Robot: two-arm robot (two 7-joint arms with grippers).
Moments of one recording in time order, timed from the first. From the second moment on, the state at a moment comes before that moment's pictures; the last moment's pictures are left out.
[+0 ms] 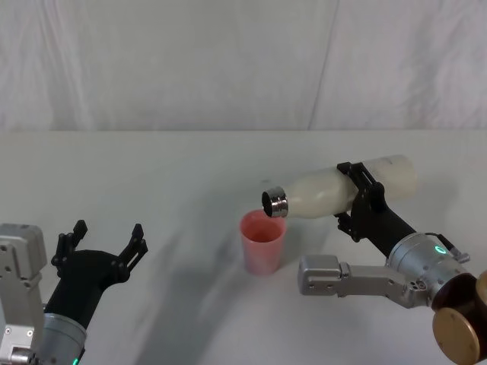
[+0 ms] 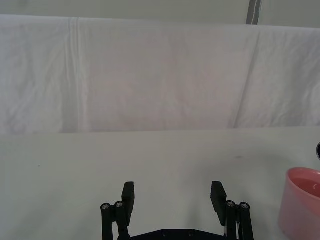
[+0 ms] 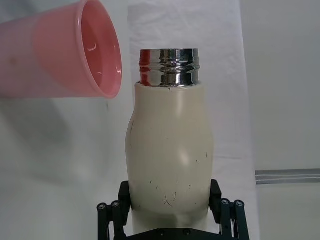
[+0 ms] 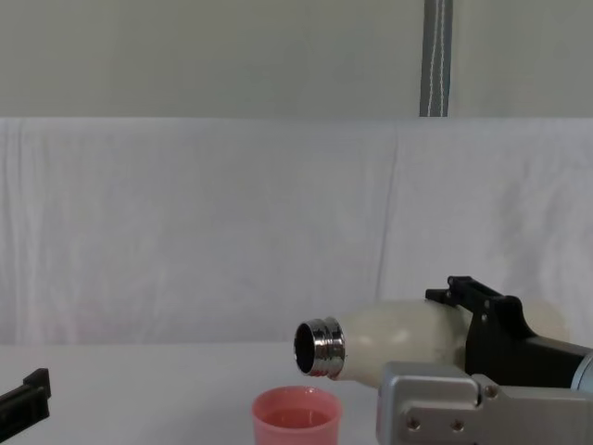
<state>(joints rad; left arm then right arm) 0.27 0.24 0.04 -1.85 -0.25 -0.02 -0.02 0.30 0.40 -0.59 -1.53 -0.97 0.05 0.06</state>
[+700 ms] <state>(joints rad) 0.27 0.24 0.04 -1.85 -0.25 -0.02 -0.02 0.30 0.41 -0.61 -1.53 -1.00 0.06 0.07</state>
